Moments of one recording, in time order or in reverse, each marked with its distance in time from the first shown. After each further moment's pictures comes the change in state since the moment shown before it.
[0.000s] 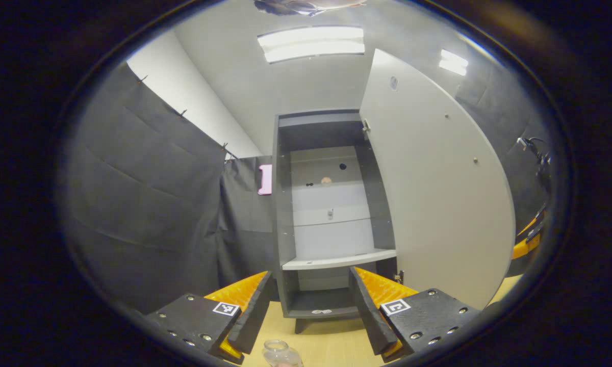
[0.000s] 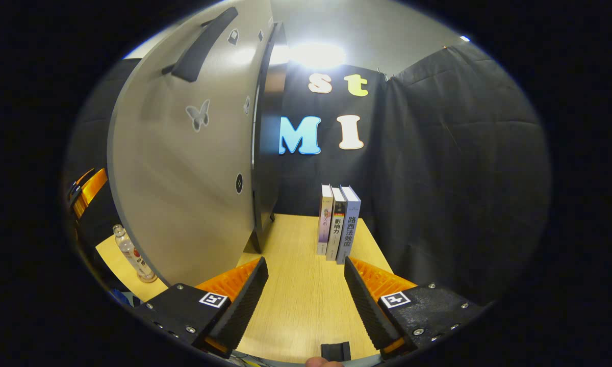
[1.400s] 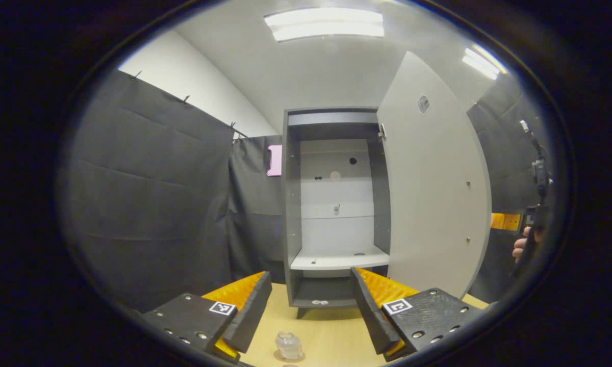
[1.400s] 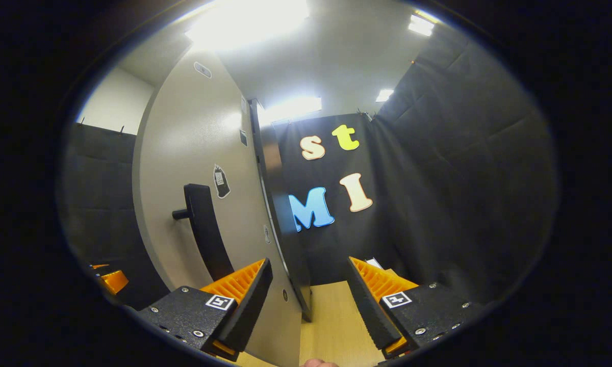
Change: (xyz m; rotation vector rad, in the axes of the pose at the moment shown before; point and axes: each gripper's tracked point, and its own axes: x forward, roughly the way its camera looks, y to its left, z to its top) left arm -0.020 0.017 0.109 -0.042 0.216 0.069; right arm -0.028 0.048 0.196 0.276 -0.289 0.078
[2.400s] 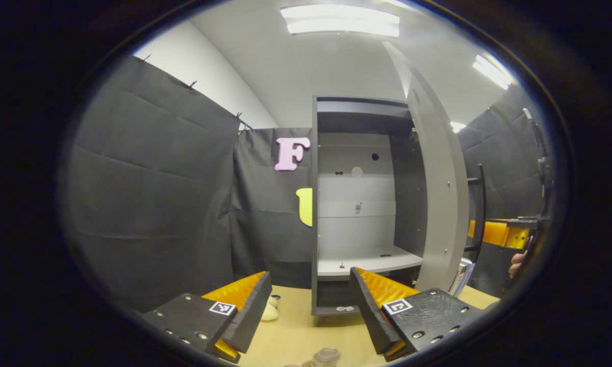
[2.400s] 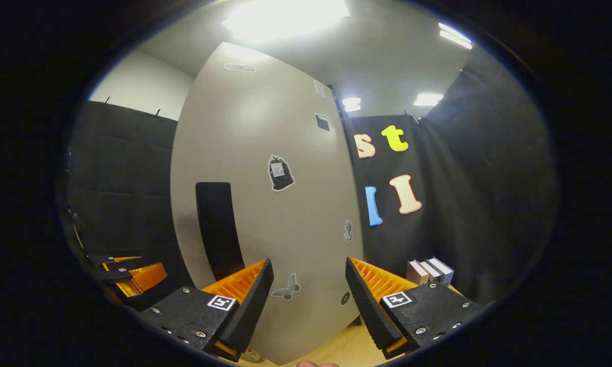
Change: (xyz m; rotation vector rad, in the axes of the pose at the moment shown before) left arm 0.019 0.013 -0.005 -0.037 0.031 -0.025; right arm 0.032 0.190 -0.024 -0.127 -0.038 0.162
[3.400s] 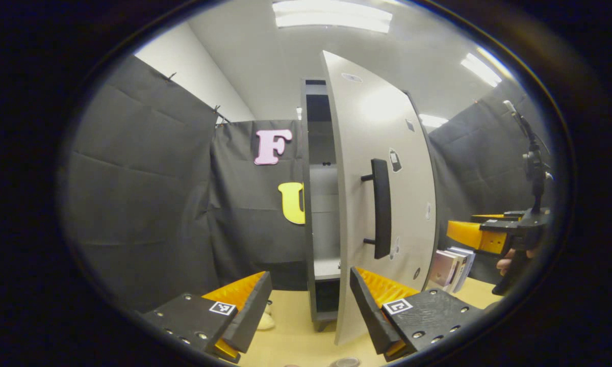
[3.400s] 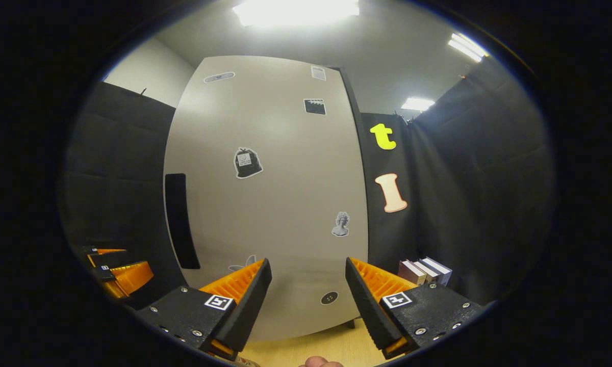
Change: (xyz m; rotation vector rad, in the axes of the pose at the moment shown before) left arm 0.009 -0.012 -0.010 0.028 0.025 -0.128; right arm 0.060 0.005 -0.038 -0.040 0.074 -0.158
